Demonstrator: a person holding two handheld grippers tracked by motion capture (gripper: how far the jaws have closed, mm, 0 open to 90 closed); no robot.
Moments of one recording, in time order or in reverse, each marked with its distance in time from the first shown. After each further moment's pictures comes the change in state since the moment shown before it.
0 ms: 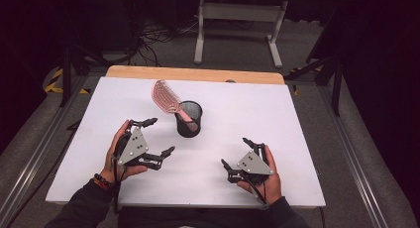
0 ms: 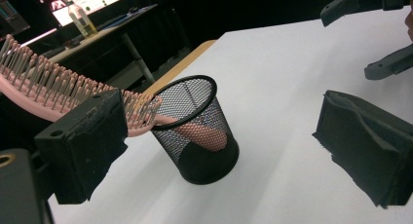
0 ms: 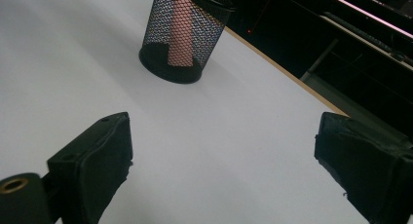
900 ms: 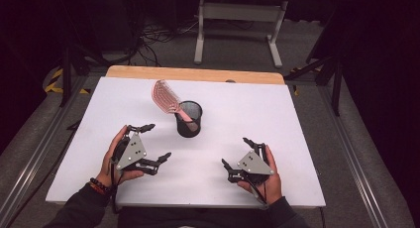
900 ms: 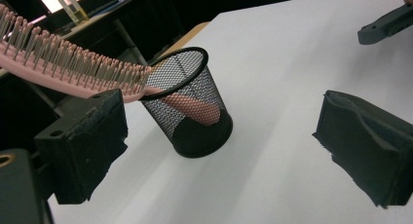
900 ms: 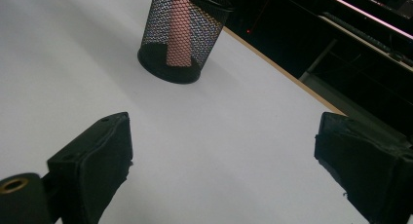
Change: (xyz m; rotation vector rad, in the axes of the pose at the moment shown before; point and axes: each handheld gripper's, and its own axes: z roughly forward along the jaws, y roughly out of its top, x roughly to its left) left arm -0.003 -0.019 -0.006 0.058 -0.021 0.017; right arm -0.001 0.000 -0.001 -0.001 -0.004 -0.001
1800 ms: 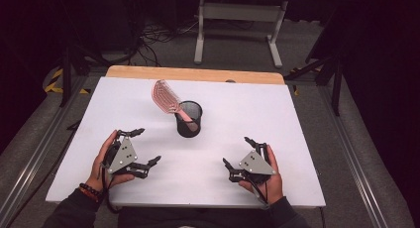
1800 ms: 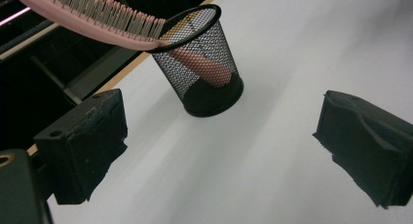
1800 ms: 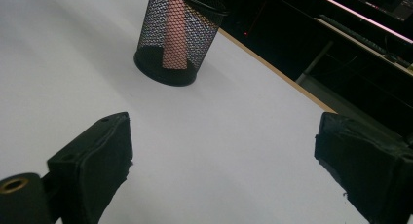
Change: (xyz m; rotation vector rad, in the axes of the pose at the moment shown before) left arm 0.005 -0.025 -0.016 0.059 0.032 0.002; right arm -0.003 0.000 -0.003 -0.009 -0.009 0.004
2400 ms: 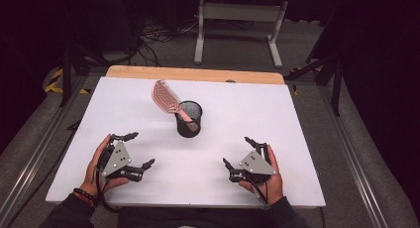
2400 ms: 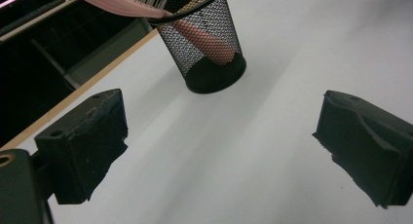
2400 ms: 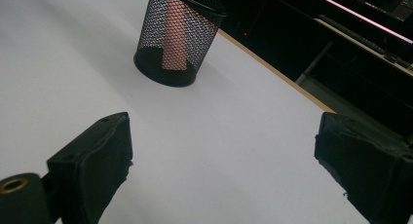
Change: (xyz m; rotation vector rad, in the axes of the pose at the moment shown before) left arm -0.001 -0.018 -0.009 0.029 0.008 -0.039; right arm 0.000 0.000 -0.001 -0.003 0.001 0.002
